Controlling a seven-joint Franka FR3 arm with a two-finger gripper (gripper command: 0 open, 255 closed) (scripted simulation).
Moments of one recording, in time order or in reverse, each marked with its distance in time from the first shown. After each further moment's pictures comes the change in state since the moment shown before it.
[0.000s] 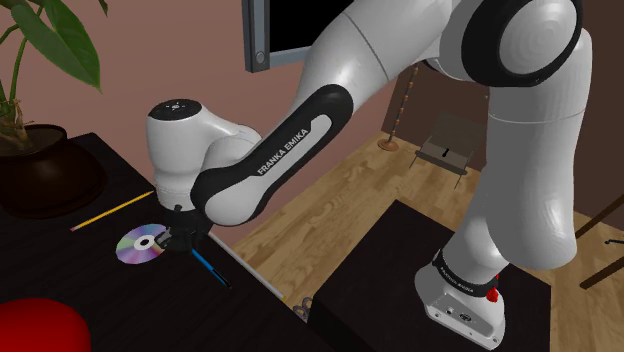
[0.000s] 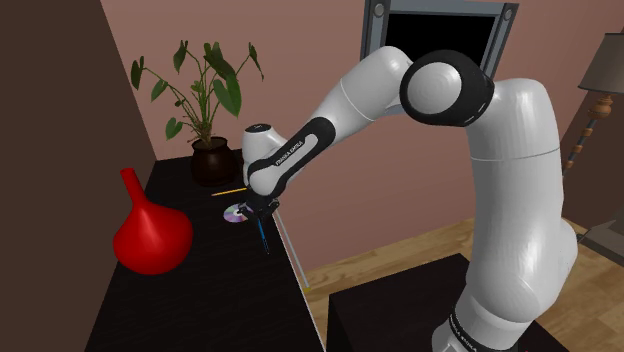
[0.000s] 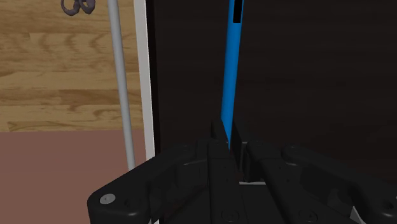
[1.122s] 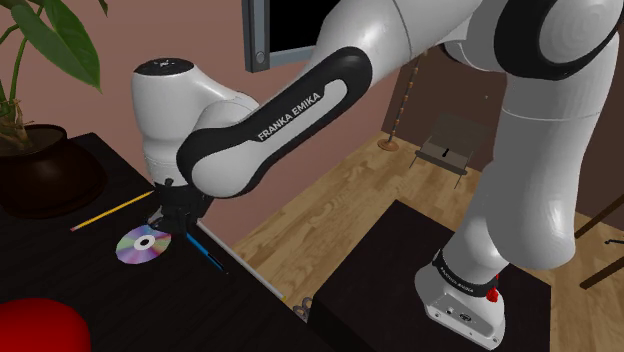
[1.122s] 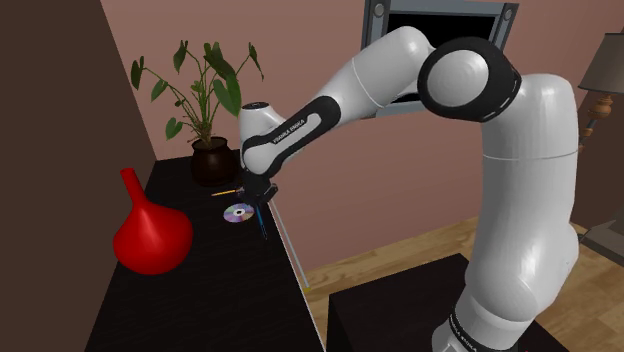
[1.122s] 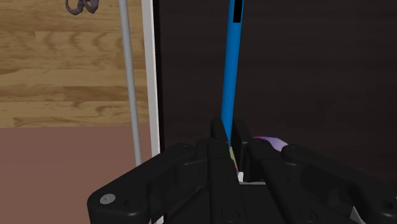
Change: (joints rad) arm -0.023 -0.092 0.032 0.032 0.057 -0.117 -0.037
